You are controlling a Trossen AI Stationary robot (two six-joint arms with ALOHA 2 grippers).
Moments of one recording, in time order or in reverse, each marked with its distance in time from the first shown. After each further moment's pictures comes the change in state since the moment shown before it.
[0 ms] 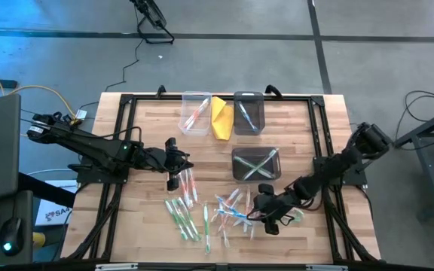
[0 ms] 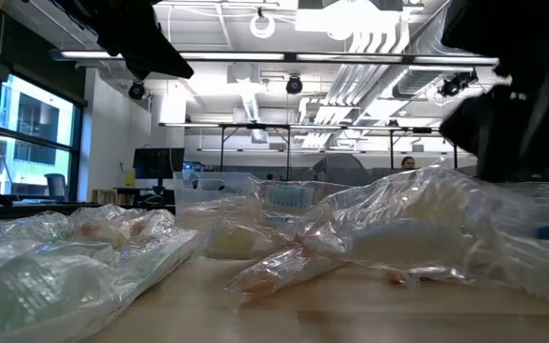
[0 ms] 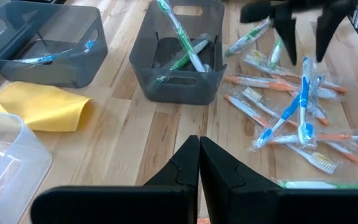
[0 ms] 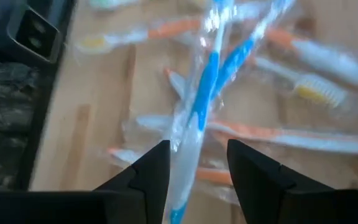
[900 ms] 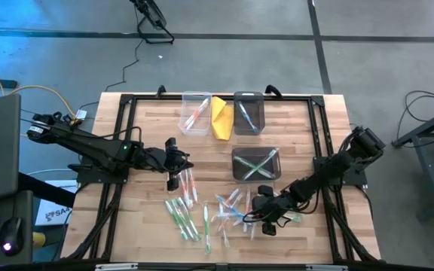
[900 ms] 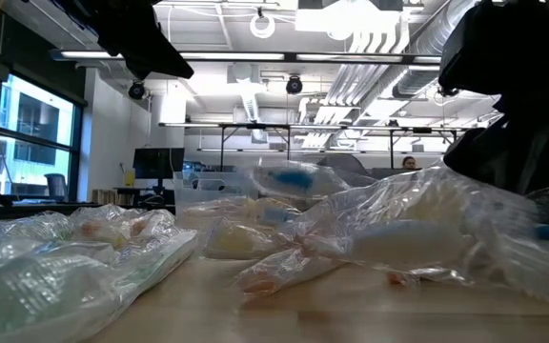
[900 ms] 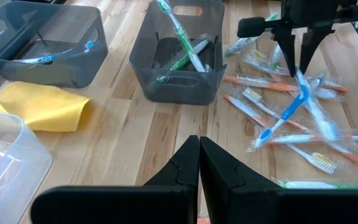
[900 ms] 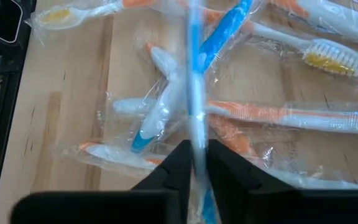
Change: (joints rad) left arm 0.000 0.000 0.000 -0.001 0.000 0.000; right arm 0.001 0.085 0.000 0.031 -0.004 0.046
